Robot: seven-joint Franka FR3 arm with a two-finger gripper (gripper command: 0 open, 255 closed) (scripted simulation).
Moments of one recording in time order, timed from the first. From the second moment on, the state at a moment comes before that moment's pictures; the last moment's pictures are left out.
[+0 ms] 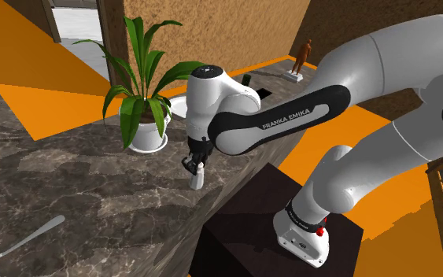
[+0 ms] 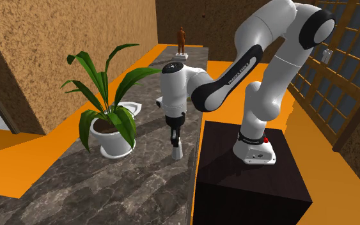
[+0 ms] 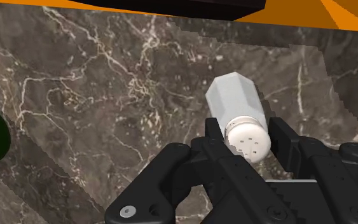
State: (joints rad) arm 0.10 -0.32 0.48 -2.55 0.08 2.21 0.38
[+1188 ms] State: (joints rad) arm 0.11 -0.43 0.44 -2.42 0.10 1.97 0.34
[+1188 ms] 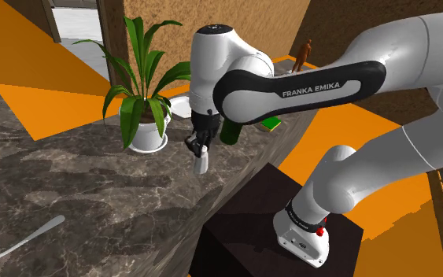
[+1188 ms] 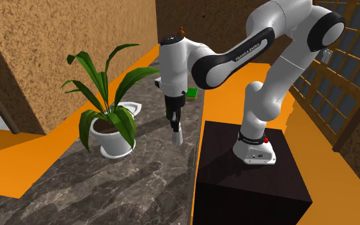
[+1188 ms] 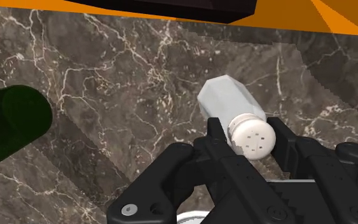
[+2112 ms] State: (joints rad) arm 0.11 -0.46 0.41 -2.25 0.10 1.77 0.32
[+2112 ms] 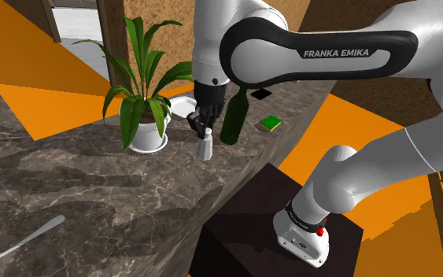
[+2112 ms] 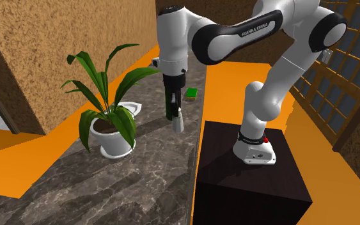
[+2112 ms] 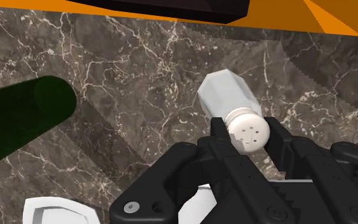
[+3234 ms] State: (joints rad) arm 0.03 -0.65 0.15 -2.38 0.00 1.71 0.02
